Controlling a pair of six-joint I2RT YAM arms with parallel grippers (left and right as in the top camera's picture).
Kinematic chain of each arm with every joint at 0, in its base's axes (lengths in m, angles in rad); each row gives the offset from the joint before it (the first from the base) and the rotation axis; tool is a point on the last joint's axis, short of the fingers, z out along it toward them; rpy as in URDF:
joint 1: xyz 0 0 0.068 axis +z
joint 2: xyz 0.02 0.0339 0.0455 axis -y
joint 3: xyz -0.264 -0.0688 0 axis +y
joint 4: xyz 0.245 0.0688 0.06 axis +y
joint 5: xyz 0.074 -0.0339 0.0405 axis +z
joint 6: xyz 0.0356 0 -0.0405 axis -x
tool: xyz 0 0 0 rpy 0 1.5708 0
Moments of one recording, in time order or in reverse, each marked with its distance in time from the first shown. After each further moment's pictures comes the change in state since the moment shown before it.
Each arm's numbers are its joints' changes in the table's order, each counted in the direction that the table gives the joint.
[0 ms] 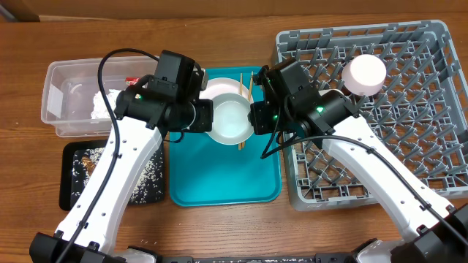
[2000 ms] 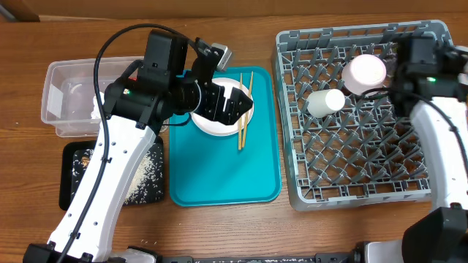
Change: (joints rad) left arm 0.001 0.003 -0.148 -0.095 -0.349 -0.236; right arm -0.676 -0.004 0.003 0.090 -1.267 0.022
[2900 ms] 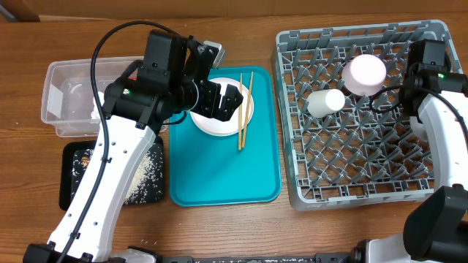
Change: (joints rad) left arm 0.000 0.000 0.000 0.000 0.161 0.000; right arm -0.079 -0.073 0.000 0.044 0.116 0.674
